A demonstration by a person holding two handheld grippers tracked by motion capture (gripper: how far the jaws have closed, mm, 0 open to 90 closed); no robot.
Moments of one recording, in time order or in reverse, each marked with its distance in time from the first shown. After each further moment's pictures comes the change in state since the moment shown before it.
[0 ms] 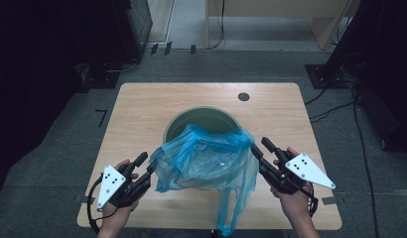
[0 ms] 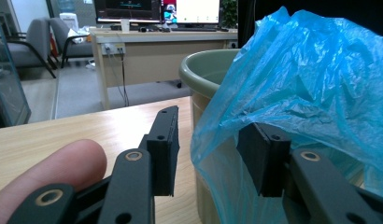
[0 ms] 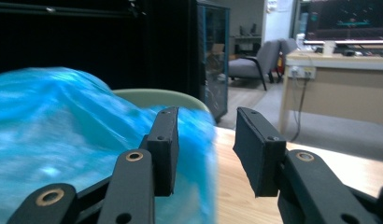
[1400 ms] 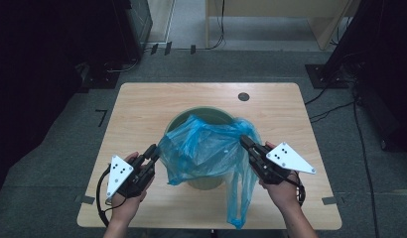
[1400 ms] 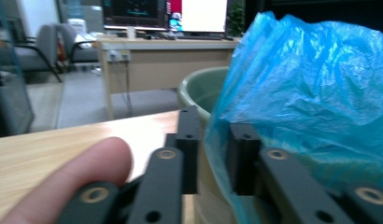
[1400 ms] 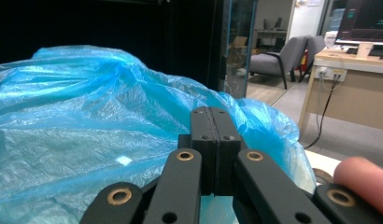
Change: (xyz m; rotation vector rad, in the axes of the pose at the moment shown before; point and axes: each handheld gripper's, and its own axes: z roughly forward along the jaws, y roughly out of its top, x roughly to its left) left arm -0.004 0.013 0.024 -0.040 0.066 -0.029; right arm 0.009 0.008 0.036 0.051 0.073 -0.052
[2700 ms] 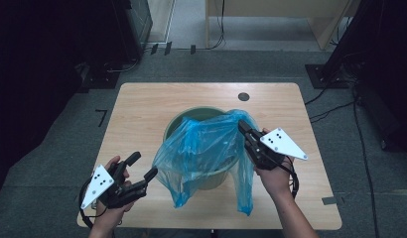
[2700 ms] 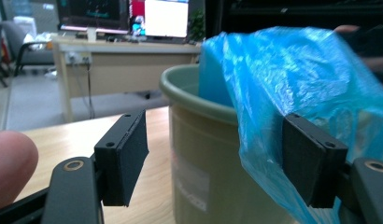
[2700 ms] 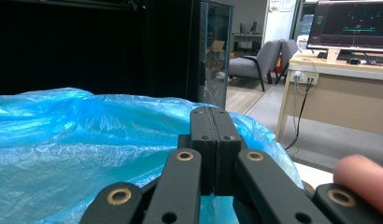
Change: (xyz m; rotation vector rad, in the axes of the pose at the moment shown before) left arm 0.026 -0.008 -0.039 -0.026 -0.229 -0.011; right arm 0.000 0.017 0.025 -0.017 -0.093 0.007
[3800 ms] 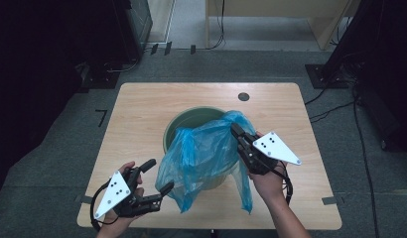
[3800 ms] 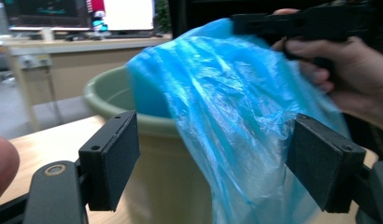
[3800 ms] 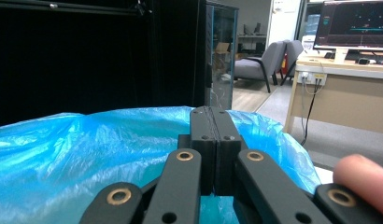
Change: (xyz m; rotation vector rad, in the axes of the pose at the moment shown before) left arm -0.042 0.006 0.014 0.053 -0.139 0.072; right arm 0.022 0.003 -0.001 -0.010 0.016 0.018
